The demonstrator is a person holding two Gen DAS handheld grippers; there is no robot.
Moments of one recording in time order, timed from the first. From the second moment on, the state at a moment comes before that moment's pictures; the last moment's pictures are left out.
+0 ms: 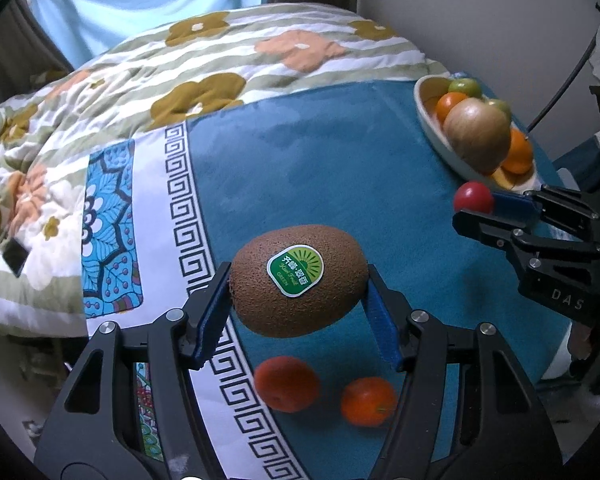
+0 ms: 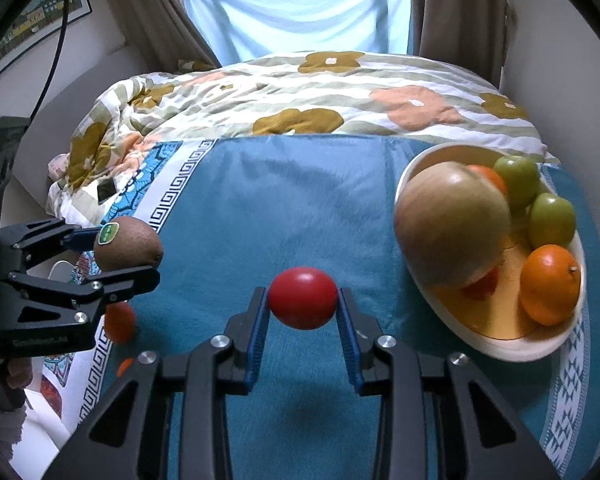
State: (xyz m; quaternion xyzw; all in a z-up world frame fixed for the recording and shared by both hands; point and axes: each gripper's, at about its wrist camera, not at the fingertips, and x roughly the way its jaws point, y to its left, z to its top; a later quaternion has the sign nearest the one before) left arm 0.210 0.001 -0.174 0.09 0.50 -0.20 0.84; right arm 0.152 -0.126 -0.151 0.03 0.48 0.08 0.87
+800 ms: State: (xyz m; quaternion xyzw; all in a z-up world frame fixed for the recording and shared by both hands) left arm 0.210 -0.147 -0.089 0.10 0.45 -0.27 0.85; right arm 0.128 -0.263 -0.063 0.05 0.45 0.04 0.89
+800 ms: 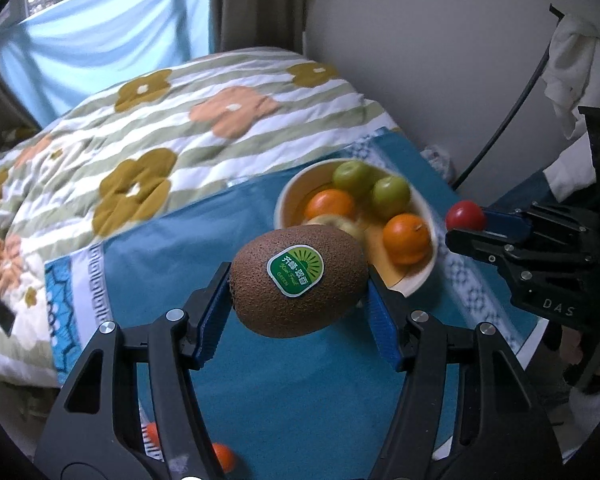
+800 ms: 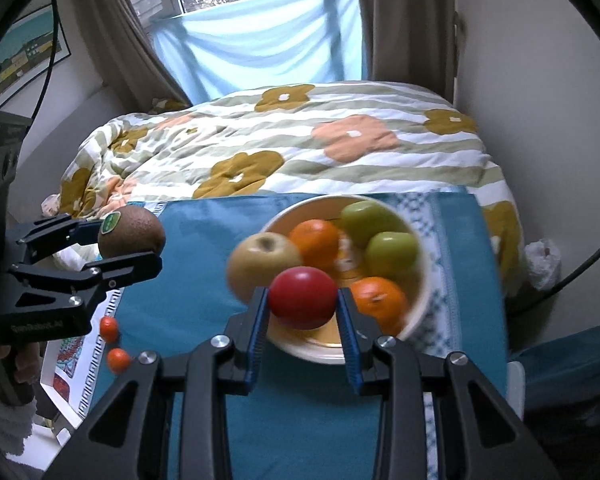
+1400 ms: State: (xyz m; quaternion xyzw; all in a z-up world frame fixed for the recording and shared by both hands) left arm 0.246 -0.281 -0.137 0.16 0.46 -0.29 0.82; right arm 0.145 -0.377 -0.085 0.07 0.47 0.02 0.88
